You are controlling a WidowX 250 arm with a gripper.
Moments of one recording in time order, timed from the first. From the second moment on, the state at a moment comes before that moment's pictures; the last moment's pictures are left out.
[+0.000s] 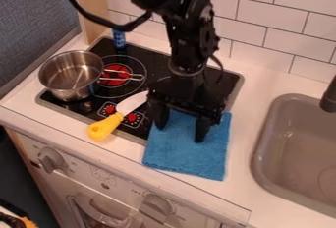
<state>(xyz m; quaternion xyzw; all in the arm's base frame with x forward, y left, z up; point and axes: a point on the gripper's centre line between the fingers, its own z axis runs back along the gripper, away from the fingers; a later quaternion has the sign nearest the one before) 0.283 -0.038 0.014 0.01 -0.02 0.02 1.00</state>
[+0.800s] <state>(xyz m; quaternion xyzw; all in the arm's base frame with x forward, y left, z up) 0.318 -0.031 0.009 0.01 -0.03 0.03 1.00</state>
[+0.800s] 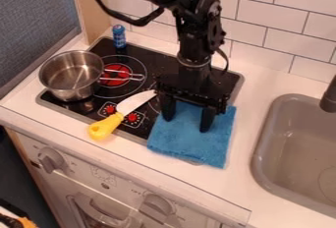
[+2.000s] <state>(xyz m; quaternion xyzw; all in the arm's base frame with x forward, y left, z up) 0.432 -0.033 0.010 0.02 -0.07 -0.01 1.00</state>
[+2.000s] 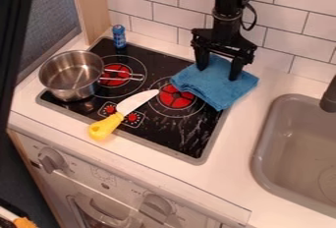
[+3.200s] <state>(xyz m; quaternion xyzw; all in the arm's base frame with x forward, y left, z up) 0.417 -0.025 0.035 0.04 -0.08 0.03 1.00</state>
